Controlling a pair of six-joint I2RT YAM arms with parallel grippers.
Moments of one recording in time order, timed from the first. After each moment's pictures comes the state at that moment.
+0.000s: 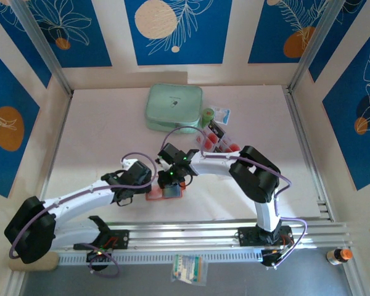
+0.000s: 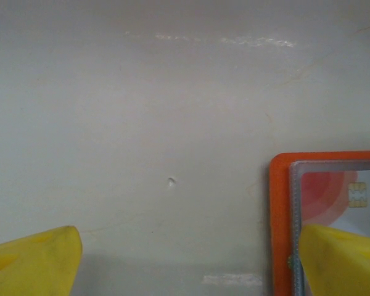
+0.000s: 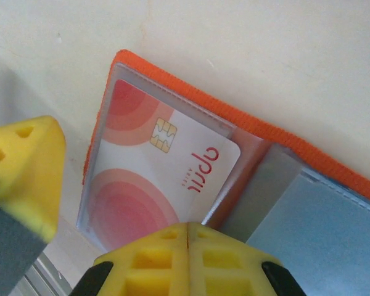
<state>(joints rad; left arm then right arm) -0.74 1.14 0.54 -0.59 -0.37 -0.76 0.96 1.93 1.21 -0.40 -0.36 0.57</state>
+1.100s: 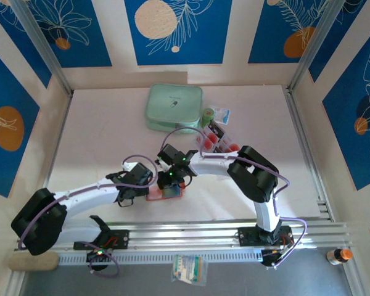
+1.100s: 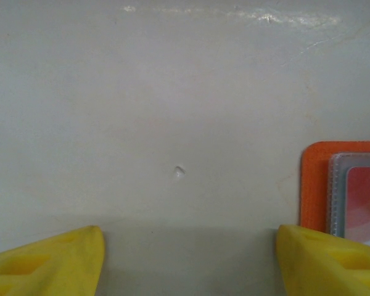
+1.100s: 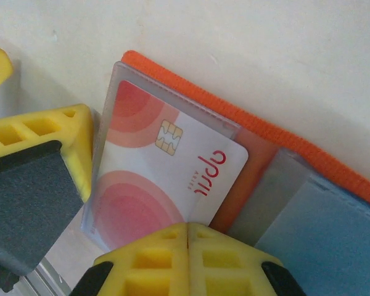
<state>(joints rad) -0.73 1.23 0.50 -0.53 -0.34 -0.78 0.96 1.95 1.21 -0.38 -0.37 0.58</state>
